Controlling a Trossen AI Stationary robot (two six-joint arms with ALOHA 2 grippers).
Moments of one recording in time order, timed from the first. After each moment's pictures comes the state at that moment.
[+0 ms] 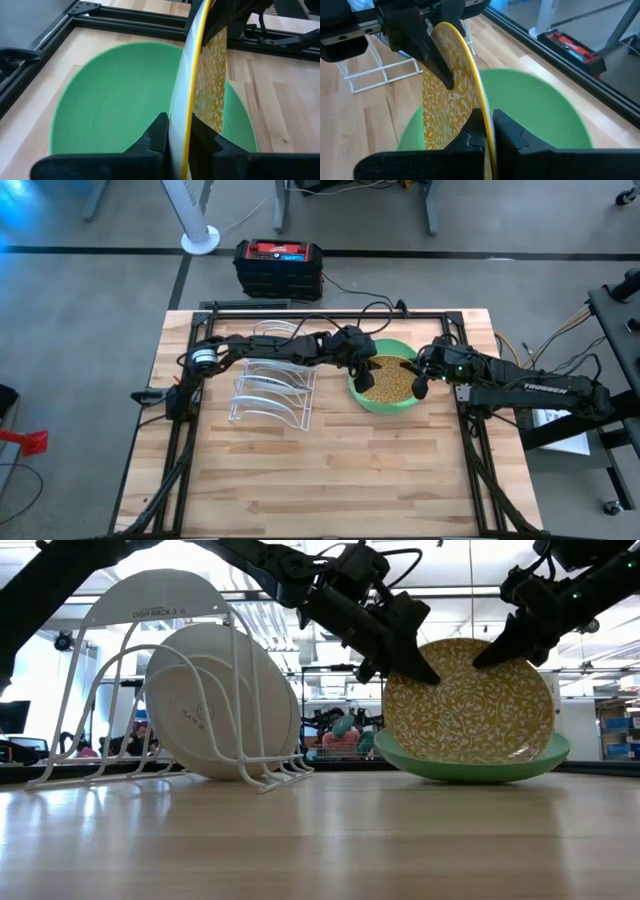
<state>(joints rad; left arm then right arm) 0.19 2.15 1.72 -0.11 0.07 -0.03 -0.25 0.58 0.41 -0.32 0.19 0.14</state>
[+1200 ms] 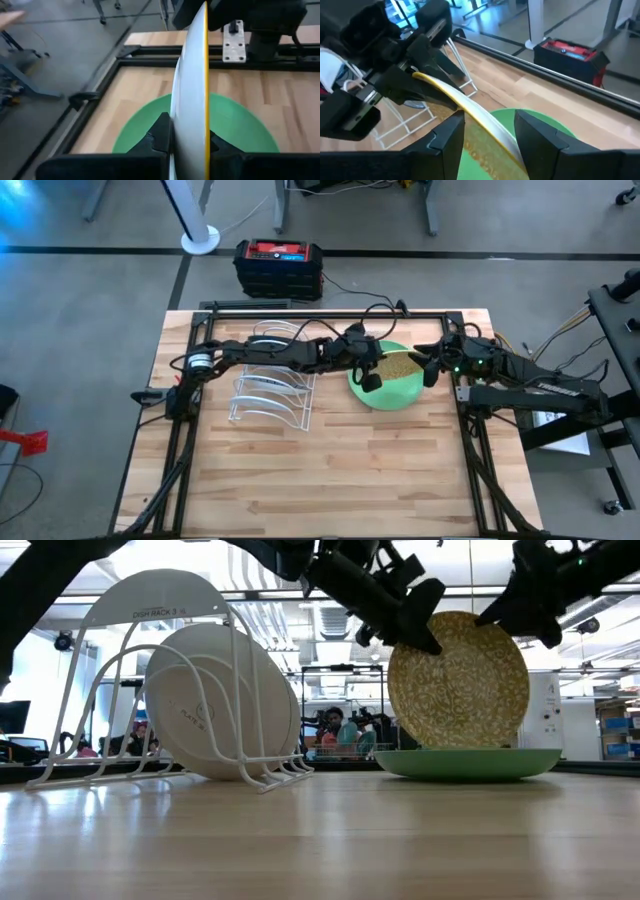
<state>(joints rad) 0.13 2.11 1.77 -0.09 -0.23 0.11 -0.25 0.47 0.51 -0.40 0.23 0.38</state>
